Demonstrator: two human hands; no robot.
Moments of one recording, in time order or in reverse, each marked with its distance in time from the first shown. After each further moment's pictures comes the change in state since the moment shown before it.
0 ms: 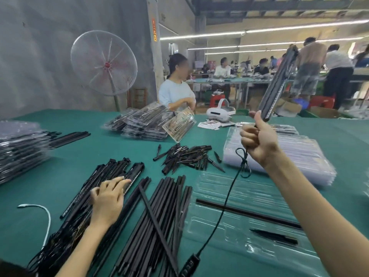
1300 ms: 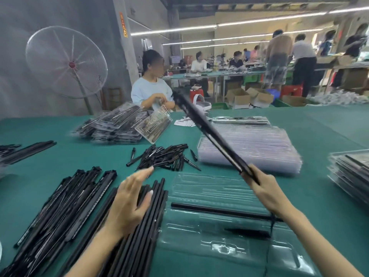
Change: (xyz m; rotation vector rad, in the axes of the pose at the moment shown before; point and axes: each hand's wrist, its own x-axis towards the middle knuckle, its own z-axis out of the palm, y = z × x) left_hand 0.016 0.140 -0.006 -0.515 0.009 0.482; right_hand -0.050 0.011 -0.169 -1.450 -0.024 -0.391
